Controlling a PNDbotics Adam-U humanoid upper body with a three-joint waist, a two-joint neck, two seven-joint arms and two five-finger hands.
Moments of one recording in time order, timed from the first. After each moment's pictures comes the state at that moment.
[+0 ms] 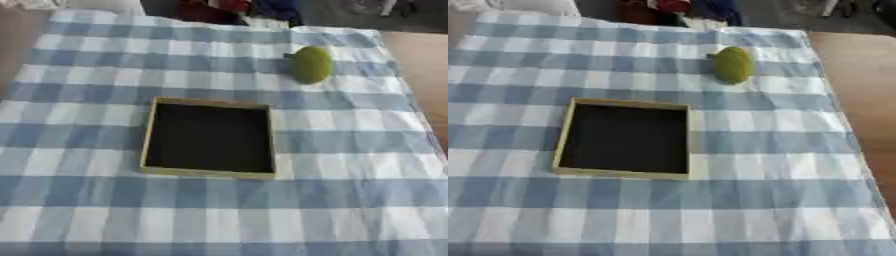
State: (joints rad) left arm -0.21 0.37 0.48 -1.98 0.01 -0.27 0.26; right arm -0.46 -0.56 -0.20 -1.81 0.02 -0.12 -0.14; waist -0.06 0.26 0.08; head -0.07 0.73
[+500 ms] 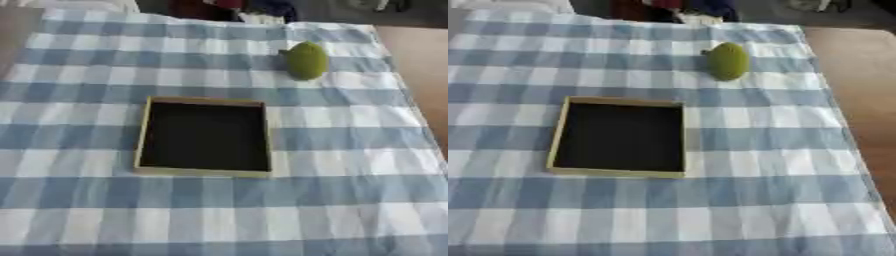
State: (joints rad) left arm -0.21 0.36 0.48 -1.98 0.01 -0.27 0.25; right arm -0.60 -0.64 -0.13 -1.72 0.18 -0.08 -0.07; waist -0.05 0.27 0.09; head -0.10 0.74
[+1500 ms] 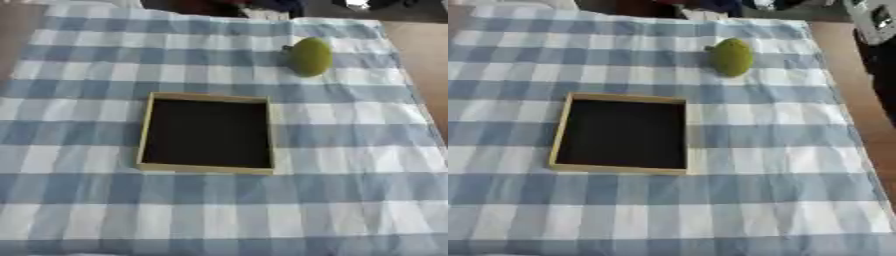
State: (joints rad) left arm -0.20 0.36 0.48 -1.98 0.02 -0.27 0.24; right arm -1.07 -0.66 0.15 -1.00 0.70 -0.33 0.41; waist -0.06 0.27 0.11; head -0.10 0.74
